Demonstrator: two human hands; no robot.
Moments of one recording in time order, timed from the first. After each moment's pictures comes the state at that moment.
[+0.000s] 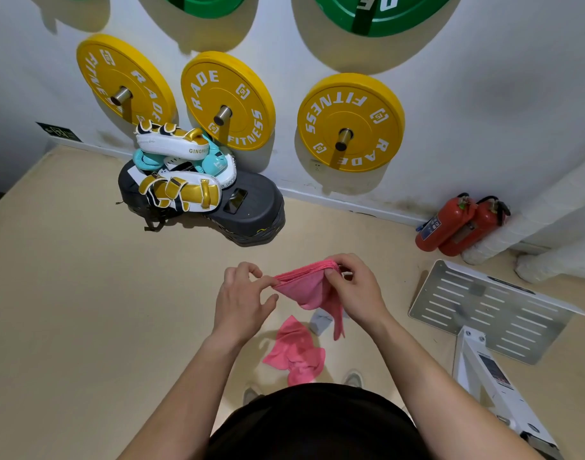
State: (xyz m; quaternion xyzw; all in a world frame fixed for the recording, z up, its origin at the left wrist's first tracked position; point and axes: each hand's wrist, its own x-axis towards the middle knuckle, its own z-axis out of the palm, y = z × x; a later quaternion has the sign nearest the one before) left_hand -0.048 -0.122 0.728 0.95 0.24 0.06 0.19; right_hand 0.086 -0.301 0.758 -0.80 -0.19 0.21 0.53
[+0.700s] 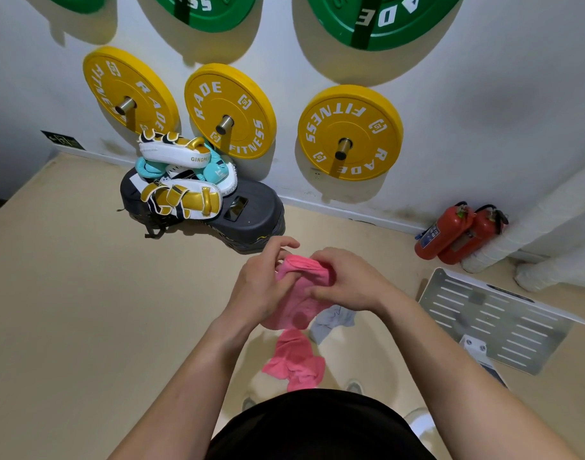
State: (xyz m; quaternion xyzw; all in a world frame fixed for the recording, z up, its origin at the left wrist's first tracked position) left_hand -0.010 -0.135 0.803 0.87 0.19 0.11 0.45; right_hand 0.119 -0.286 0.803 -0.82 -0.46 0.24 0.24
